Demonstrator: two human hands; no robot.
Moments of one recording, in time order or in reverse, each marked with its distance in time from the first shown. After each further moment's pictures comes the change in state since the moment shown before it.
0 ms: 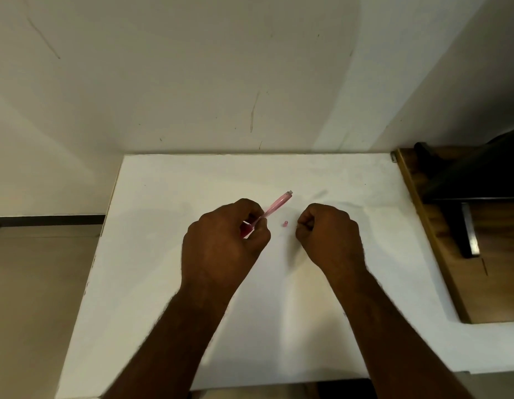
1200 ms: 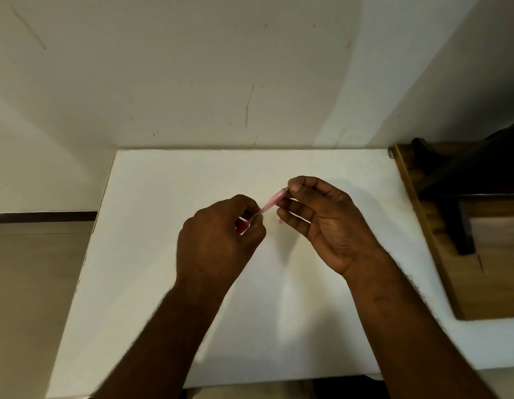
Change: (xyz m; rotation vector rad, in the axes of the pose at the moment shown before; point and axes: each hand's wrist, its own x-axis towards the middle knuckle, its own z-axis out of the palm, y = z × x) left_hand 0.001 0.000 0.004 -0.028 -0.006 0.003; right_hand 0.000 -0.015 -0.033 1.499 -0.395 0.115
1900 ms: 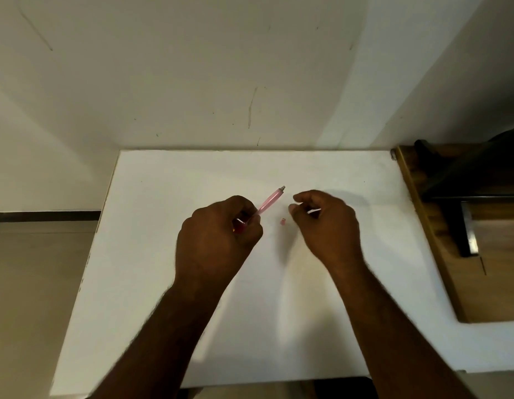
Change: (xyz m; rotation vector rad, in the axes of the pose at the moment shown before) left_hand 0.002 0.002 -0.008 -0.086 -0.087 -0.129; right_hand 0.007 0.025 -0.009 -1.156 0.426 -0.216
